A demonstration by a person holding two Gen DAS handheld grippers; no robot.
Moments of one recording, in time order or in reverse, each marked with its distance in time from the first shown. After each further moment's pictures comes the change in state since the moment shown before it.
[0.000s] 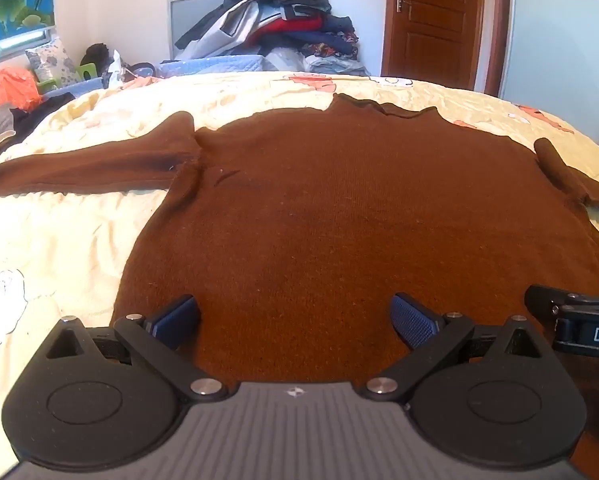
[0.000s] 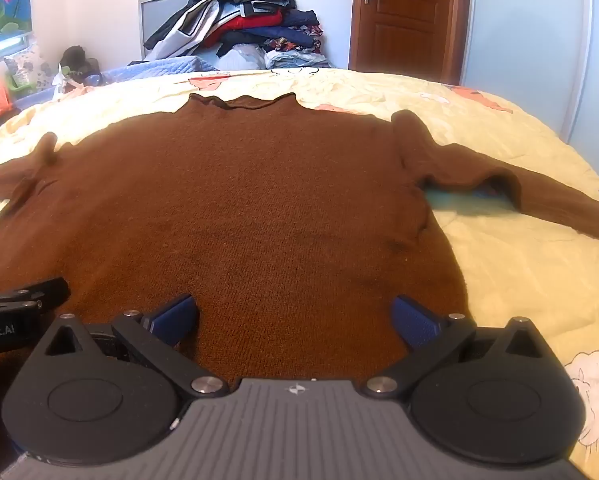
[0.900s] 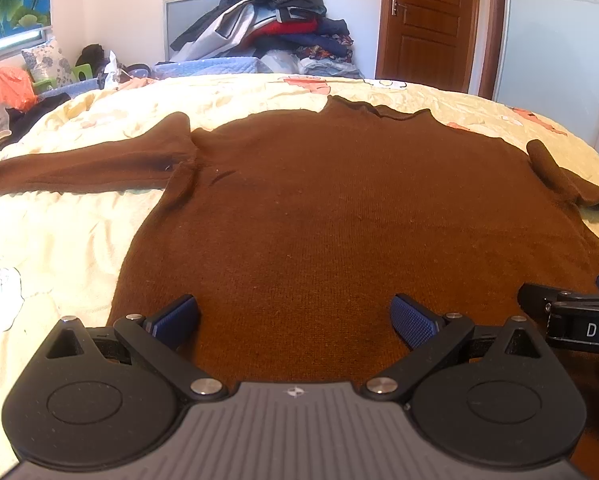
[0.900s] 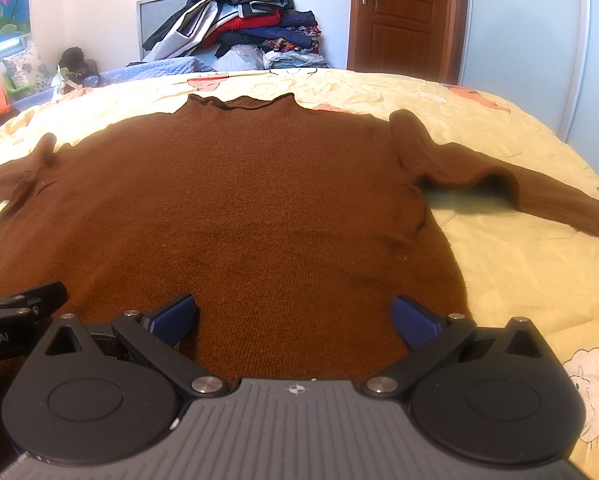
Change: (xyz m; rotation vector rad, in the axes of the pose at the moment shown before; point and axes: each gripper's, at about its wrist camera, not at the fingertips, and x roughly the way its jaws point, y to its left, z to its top) left arm -0.003 0.001 -0.003 -0.003 -0.018 -0.017; right arm 0.000 0.000 -0.001 0.002 -0.002 0.000
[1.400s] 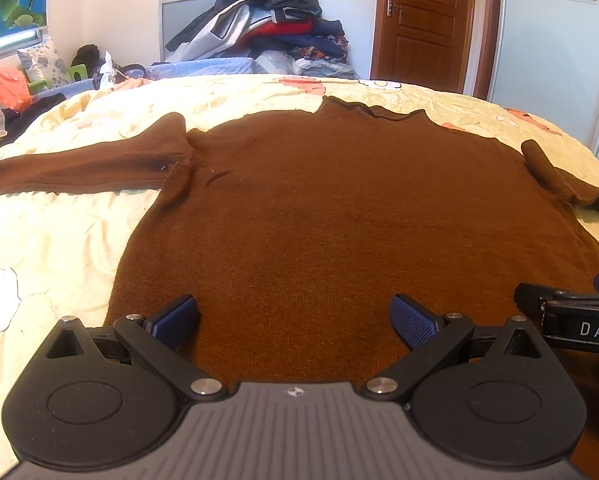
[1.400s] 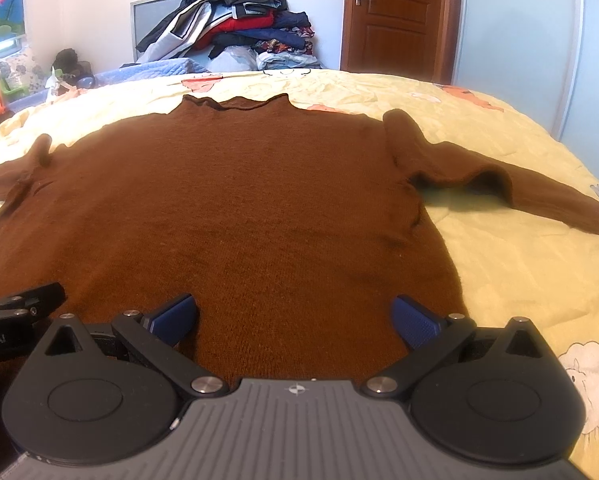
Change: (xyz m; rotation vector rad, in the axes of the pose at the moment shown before) left arm -0.001 0.000 0.000 0.005 -0.001 -0.016; right arm -0.001 0.002 -0.001 0.007 -0.003 -0.021
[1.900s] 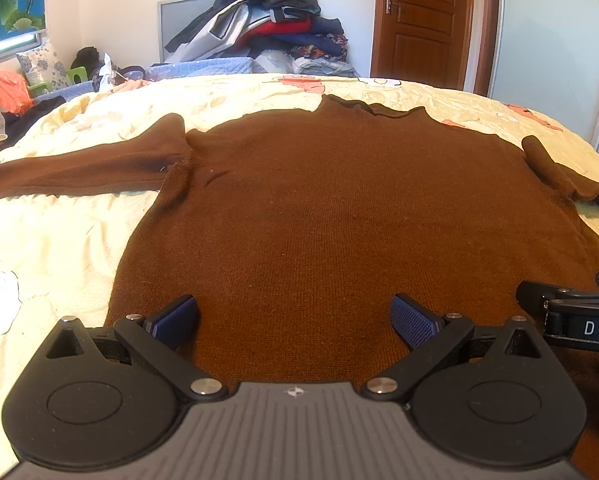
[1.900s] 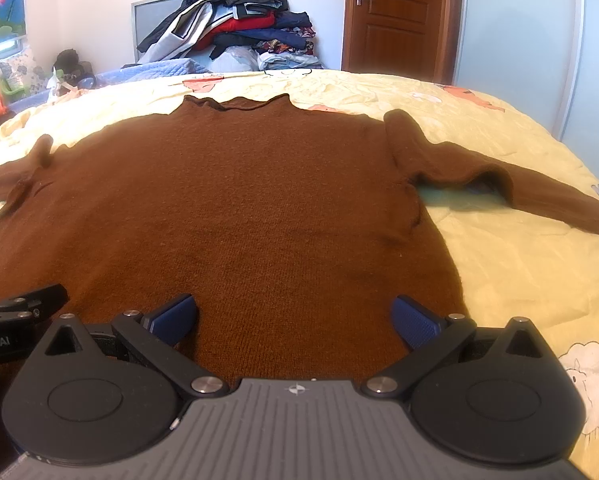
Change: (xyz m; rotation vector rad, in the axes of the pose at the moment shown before) left arm 0.001 -0.001 0.000 0.008 0.000 0.007; right arm -0.001 0.000 0.000 0.001 -0.003 0.006
